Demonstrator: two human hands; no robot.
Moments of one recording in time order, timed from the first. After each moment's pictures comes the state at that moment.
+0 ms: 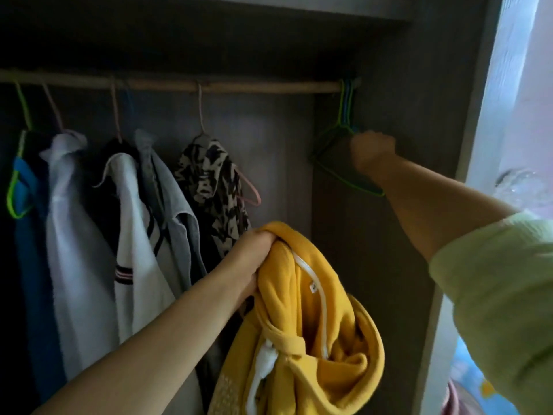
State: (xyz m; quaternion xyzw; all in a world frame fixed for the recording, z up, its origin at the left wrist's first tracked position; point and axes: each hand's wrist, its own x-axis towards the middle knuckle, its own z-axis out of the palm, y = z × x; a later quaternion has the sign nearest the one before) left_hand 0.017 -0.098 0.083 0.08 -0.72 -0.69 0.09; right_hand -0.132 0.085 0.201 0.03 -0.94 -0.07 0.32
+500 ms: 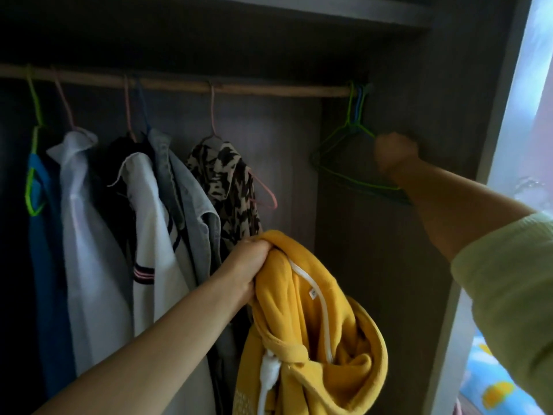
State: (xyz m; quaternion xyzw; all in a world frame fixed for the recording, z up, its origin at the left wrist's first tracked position) left_hand 0.018 -0.124 0.078 0.10 -0.69 -0.71 0.06; right_hand -0.155 0.102 0.203 -0.01 -0.93 -0.02 0.36
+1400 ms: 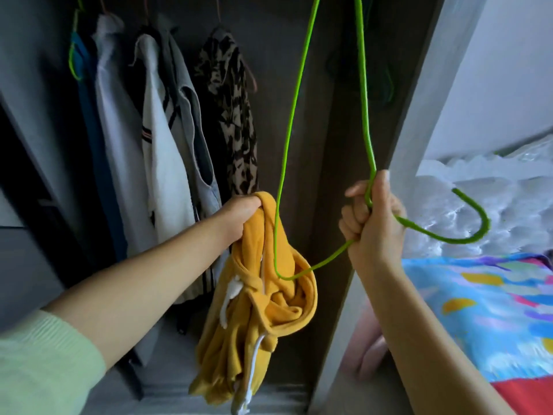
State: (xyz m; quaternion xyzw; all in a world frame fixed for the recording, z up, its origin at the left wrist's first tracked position) left_hand 0.123 -0.017 -0.008 0.31 -0.70 -0.64 0.08; right_hand 0.127 0.165 0.001 0.24 -0.44 0.87 0.04
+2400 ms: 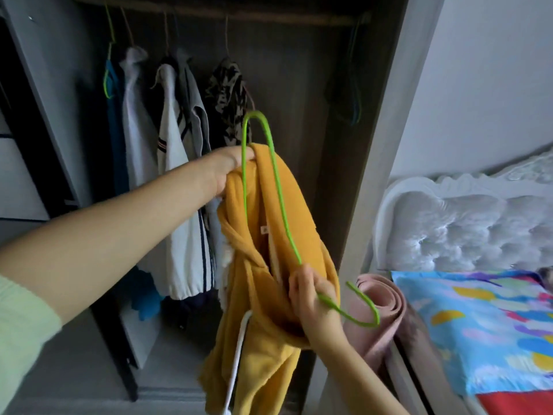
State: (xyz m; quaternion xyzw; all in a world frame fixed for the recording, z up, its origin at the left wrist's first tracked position) left_hand 0.175 0.004 0.086 0.19 -0.73 -0.65 0.11; right_hand 0.204 0.188 -0.089 0.28 -0.74 0.61 0.04
